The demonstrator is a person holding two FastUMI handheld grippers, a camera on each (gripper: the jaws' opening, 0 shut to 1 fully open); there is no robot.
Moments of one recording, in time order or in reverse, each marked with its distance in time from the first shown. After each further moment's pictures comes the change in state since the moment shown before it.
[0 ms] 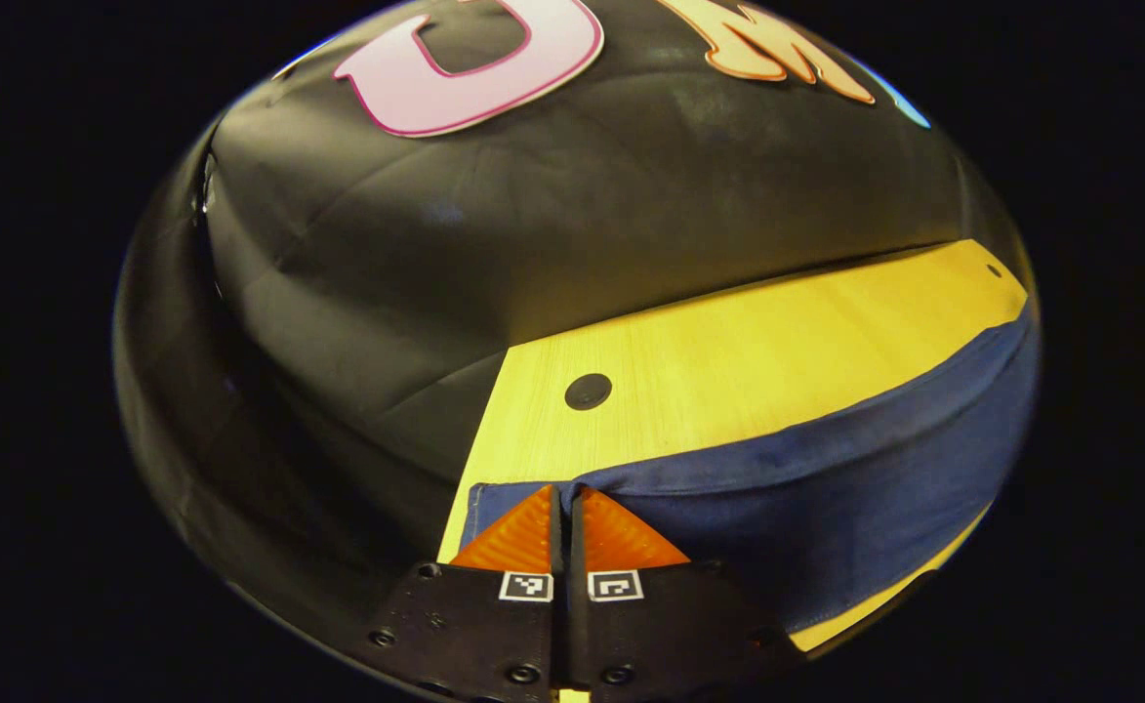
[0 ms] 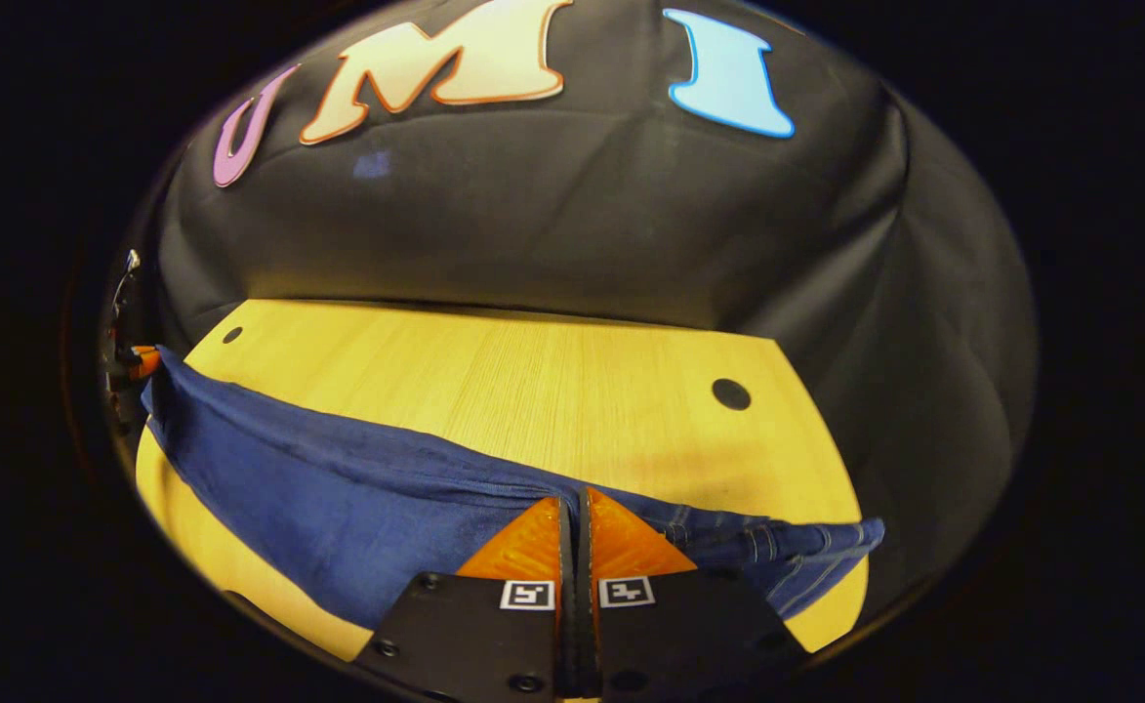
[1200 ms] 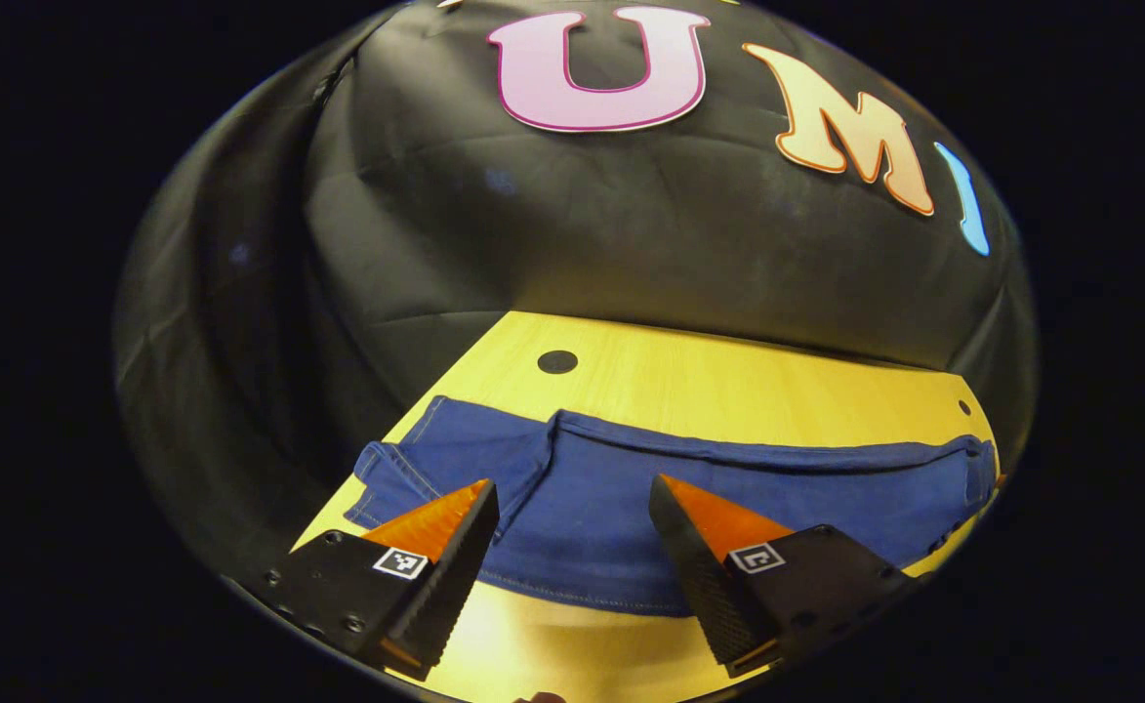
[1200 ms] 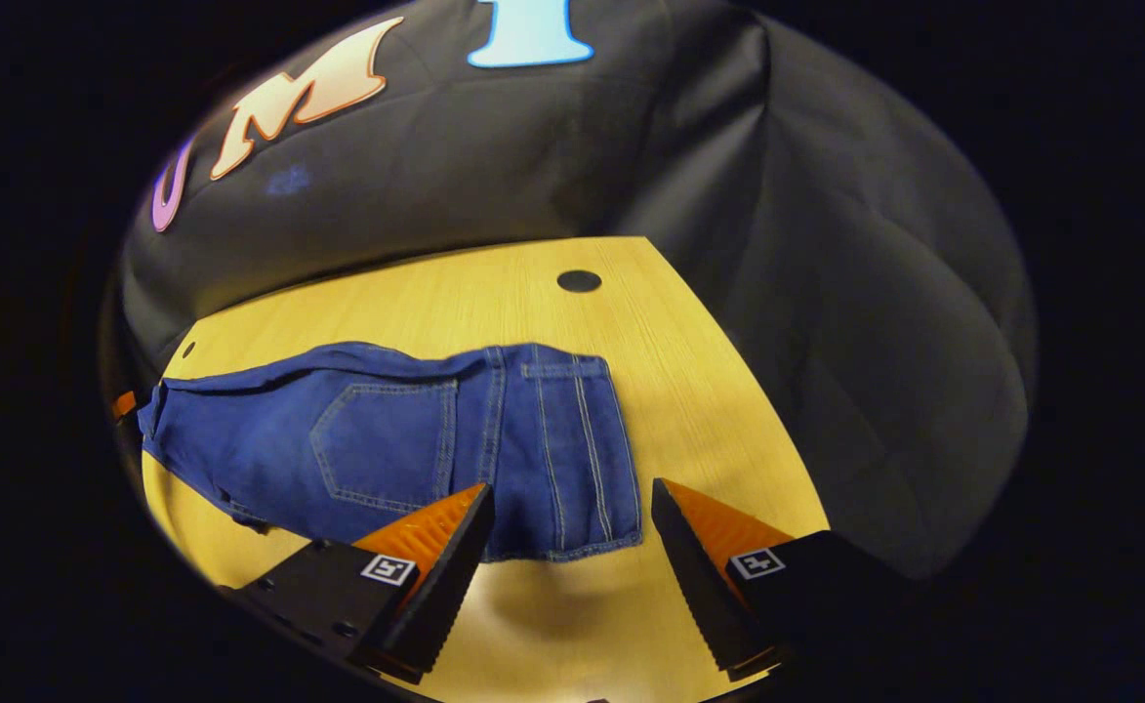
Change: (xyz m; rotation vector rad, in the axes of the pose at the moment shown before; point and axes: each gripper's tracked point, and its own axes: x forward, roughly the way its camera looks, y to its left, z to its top) left arm -0.119 -0.053 -0.017 -0.426 -0.047 -0.069; right arm -0.066 -0.157 -0.116 0.199 0.121 -0.123
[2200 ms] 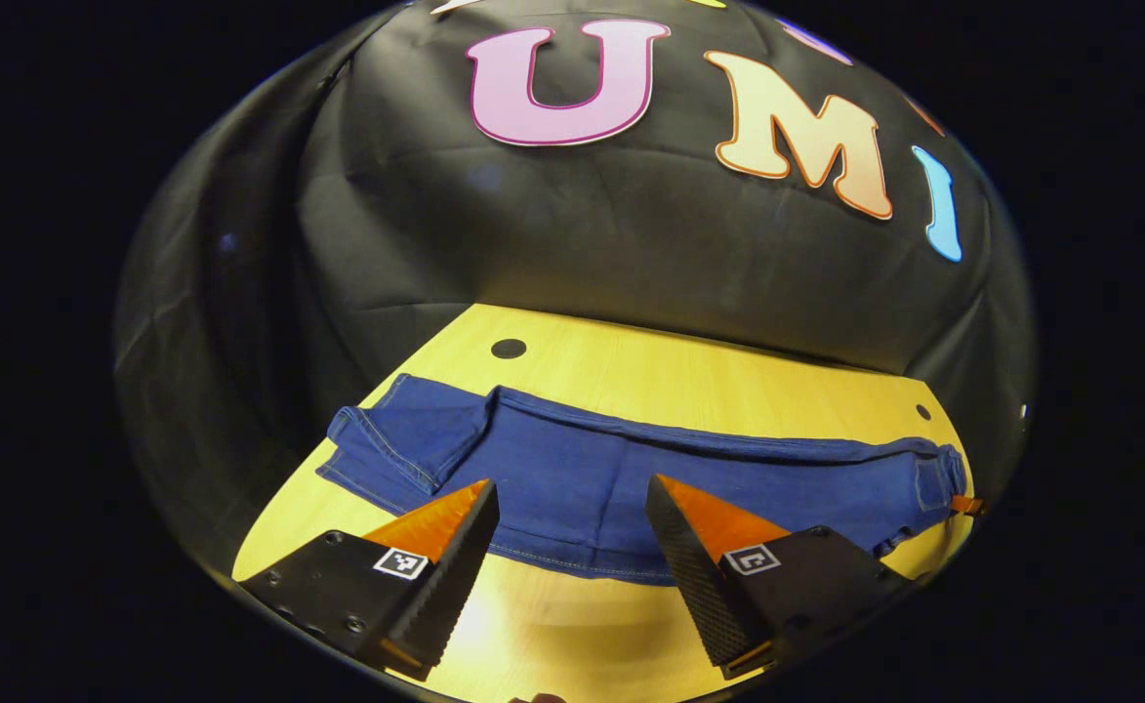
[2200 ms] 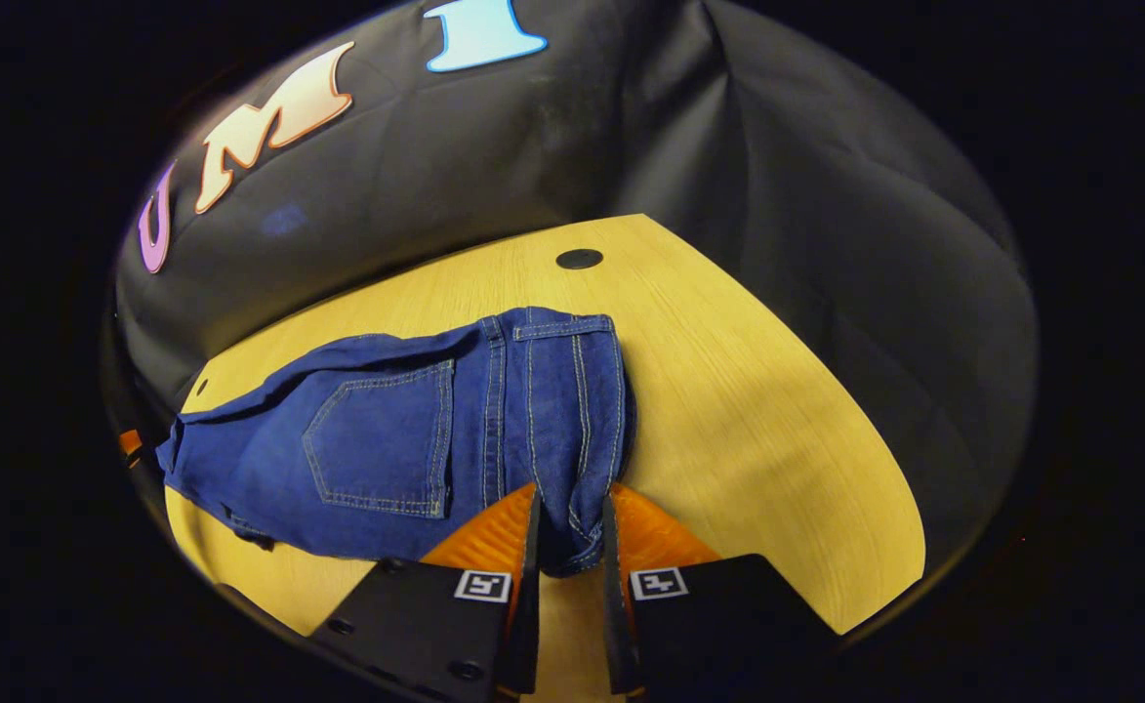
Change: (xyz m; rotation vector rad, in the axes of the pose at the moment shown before) left arm -0.044 -0.060 0.000 -0.044 0.004 -0.064; right arm 0.022 0.018 -0.019 0.132 -0.040 0.069
